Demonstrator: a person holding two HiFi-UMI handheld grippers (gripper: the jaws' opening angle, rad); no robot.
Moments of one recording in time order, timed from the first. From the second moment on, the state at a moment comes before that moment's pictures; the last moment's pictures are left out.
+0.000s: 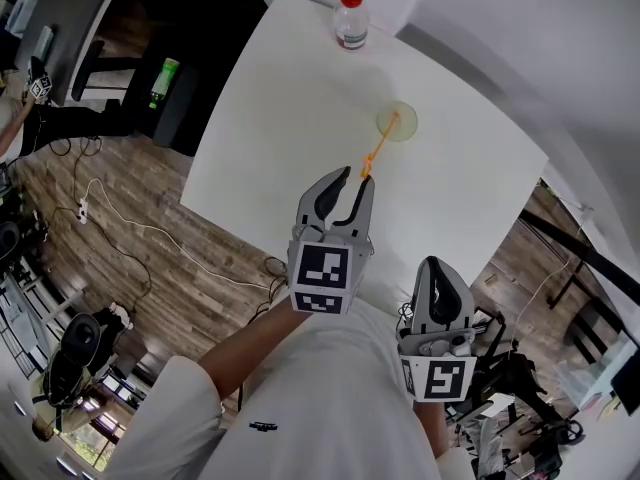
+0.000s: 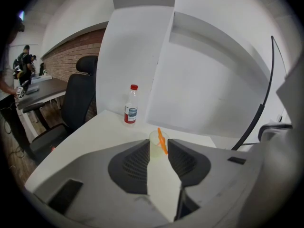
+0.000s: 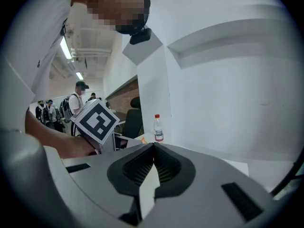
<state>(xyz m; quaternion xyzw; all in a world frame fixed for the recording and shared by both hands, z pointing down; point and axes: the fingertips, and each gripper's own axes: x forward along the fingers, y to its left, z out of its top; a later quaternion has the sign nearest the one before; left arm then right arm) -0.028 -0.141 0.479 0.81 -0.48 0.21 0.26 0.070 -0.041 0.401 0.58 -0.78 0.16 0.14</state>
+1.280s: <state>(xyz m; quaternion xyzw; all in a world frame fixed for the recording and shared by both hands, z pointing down) -0.020 -0.150 0.460 0.83 -0.48 0.22 0.20 0.077 -0.037 0.386 0.59 -0.78 0.15 0.13</state>
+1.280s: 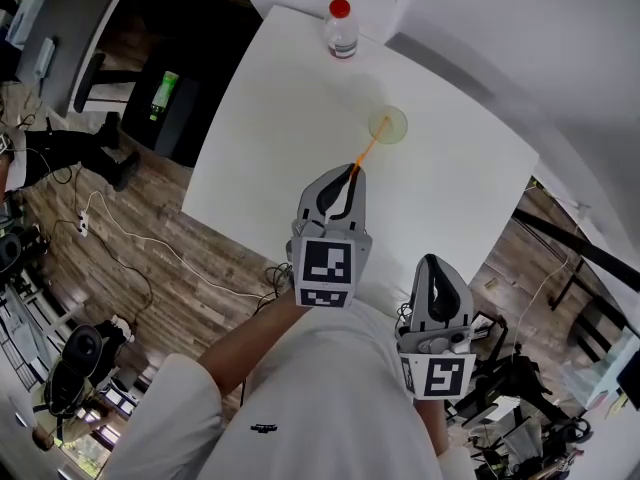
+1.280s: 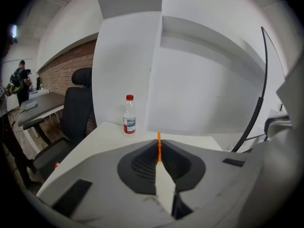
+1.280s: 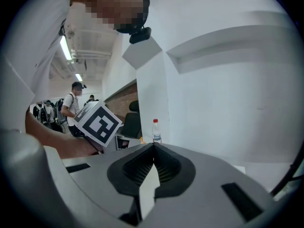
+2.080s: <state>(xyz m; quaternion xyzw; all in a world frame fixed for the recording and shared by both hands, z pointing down) -0.028 -0.104 0.402 0.85 -0.47 0.19 0.15 0.074 -0.015 0.350 0.60 -0.79 0.10 0.08</state>
